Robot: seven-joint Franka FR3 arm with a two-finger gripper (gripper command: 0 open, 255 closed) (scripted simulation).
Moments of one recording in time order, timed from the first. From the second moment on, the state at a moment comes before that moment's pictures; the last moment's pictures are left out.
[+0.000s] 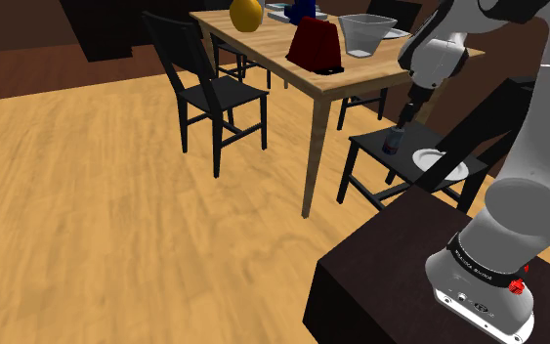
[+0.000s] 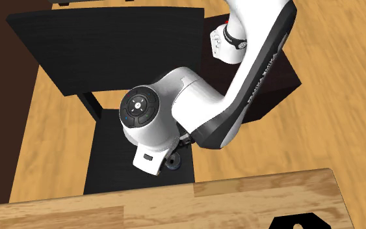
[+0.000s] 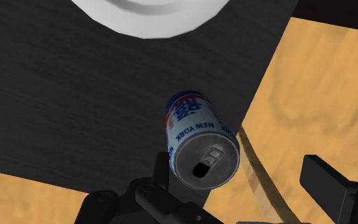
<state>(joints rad) -0.21 0.36 -0.60 -2.08 0.44 2.31 -1.22</state>
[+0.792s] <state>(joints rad) -0.27 0.50 -0.53 -2.04 0.54 2.37 -1.29</state>
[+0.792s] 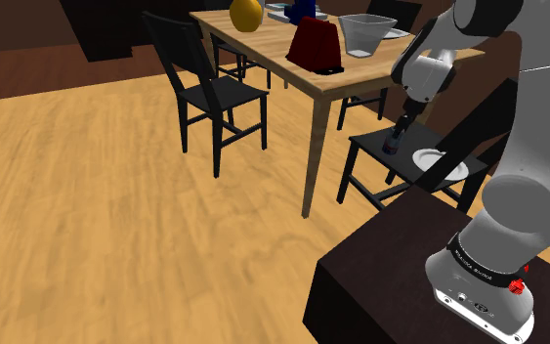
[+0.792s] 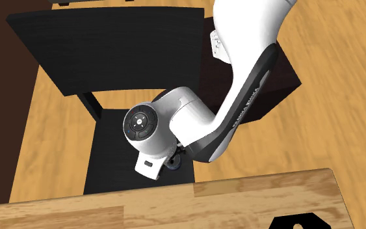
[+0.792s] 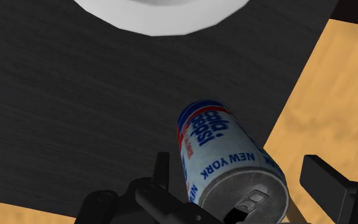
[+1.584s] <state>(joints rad) -0.27 0.50 -0.53 -2.03 0.54 2.37 -1.29</state>
